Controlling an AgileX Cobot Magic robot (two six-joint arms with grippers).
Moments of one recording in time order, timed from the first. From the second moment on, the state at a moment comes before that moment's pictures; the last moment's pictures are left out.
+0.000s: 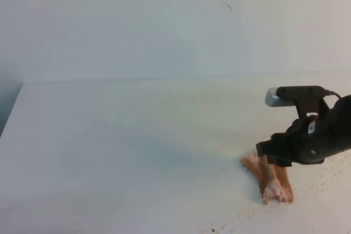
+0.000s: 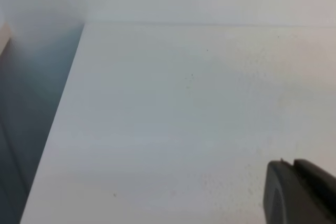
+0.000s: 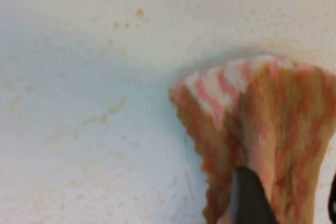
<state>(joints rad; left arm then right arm) 0.00 0.00 0.00 -0.20 0.33 0.03 0.41 1.67 -0.96 0.06 0.38 0.22</state>
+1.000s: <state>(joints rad) 0.00 0.00 0.00 -0.20 0.33 0.03 0.41 0.48 -0.64 -0.26 0.64 0.10</state>
